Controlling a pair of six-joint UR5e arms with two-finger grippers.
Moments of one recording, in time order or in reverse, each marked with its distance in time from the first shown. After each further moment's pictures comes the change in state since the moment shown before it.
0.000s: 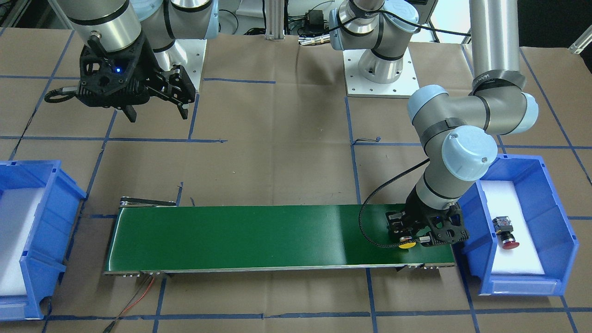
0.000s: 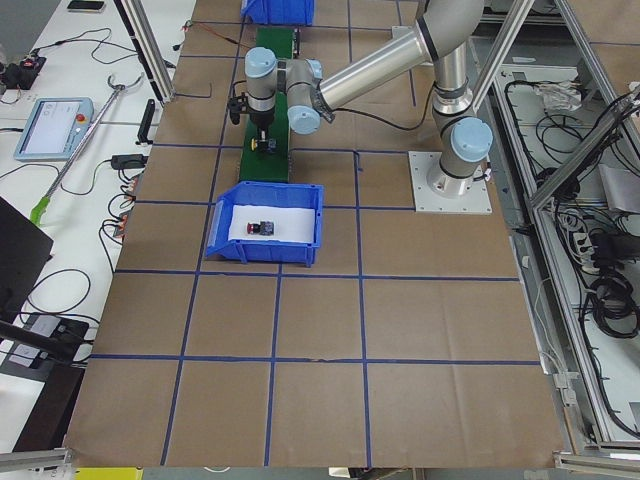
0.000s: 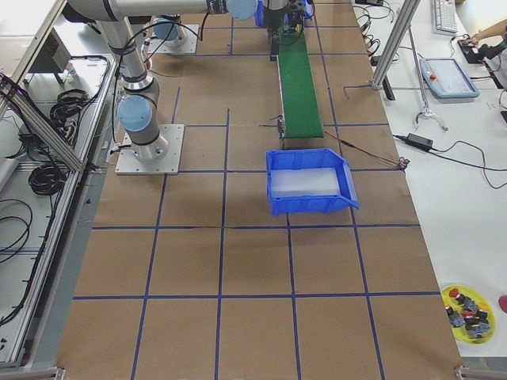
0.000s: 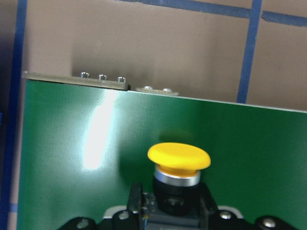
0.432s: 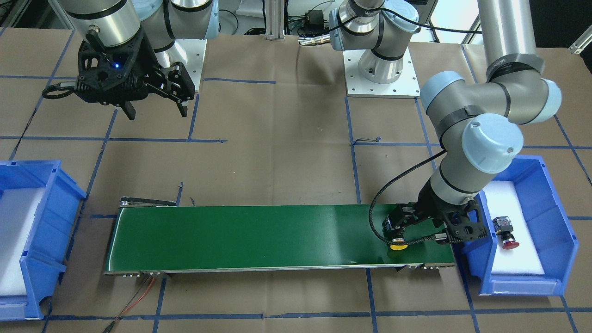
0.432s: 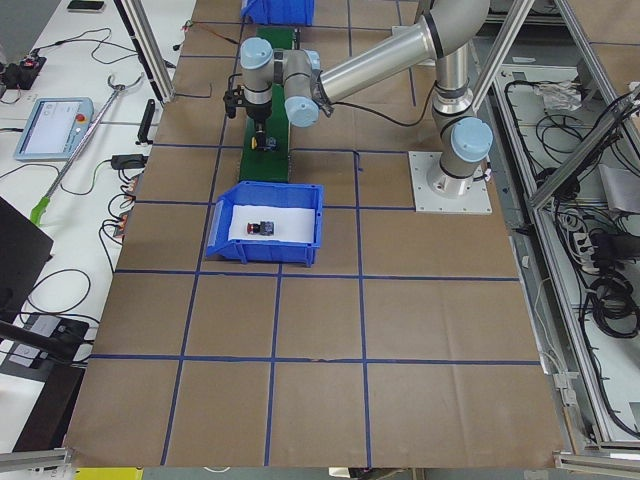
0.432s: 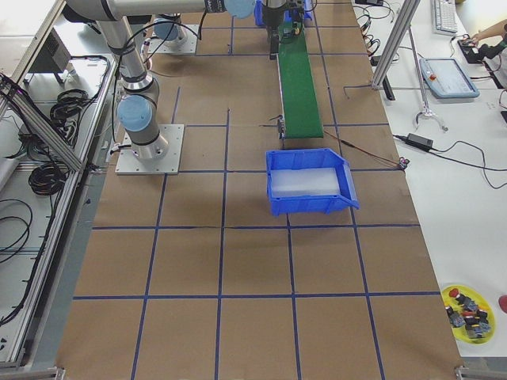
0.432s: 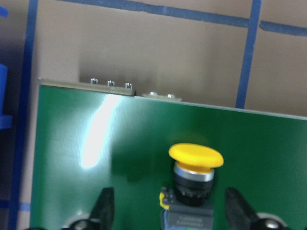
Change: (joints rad) left arm 0.011 0.043 0.119 -0.193 -0.005 0.012; right arm 0.000 -0.006 -0.002 -0.001 0.000 0.000
